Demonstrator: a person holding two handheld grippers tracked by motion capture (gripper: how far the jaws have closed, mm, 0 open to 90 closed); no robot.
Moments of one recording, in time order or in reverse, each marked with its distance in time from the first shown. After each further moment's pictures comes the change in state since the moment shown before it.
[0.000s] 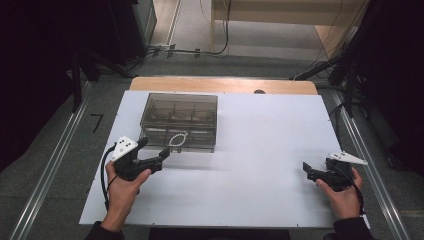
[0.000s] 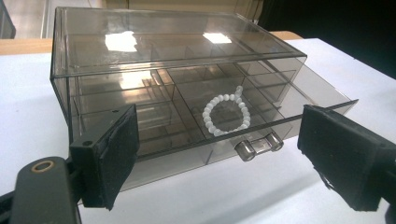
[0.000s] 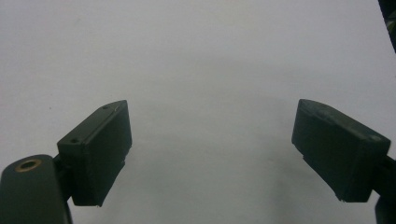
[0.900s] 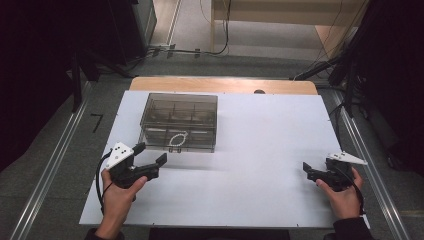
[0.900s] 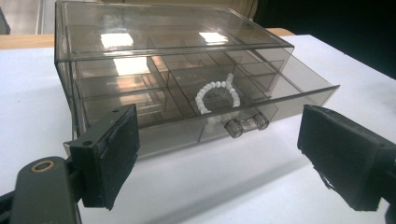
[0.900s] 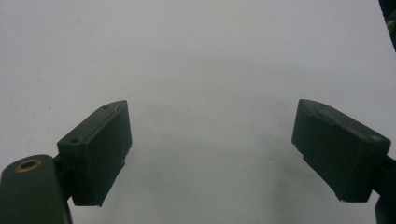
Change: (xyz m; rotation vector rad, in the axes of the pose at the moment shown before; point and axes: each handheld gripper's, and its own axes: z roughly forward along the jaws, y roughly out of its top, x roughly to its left) left arm -0.002 -0.009 -0.017 0.008 -0.018 0.003; right arm 0.000 0.000 0.000 0.002 0.000 0.000
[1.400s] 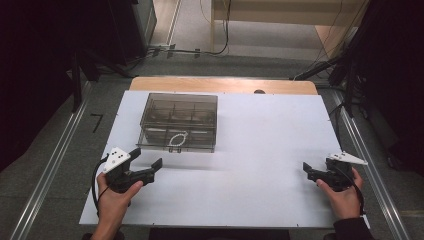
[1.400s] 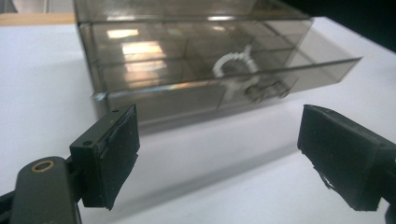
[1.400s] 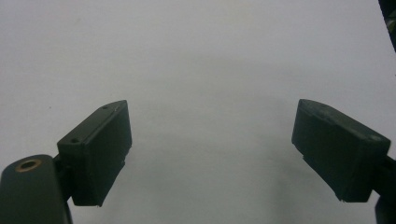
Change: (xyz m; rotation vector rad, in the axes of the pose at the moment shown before) left arm 0.012 -0.016 -0.007 0.063 0.050 -0.004; right arm -0.001 0.000 0.000 -0.002 0.000 0.002
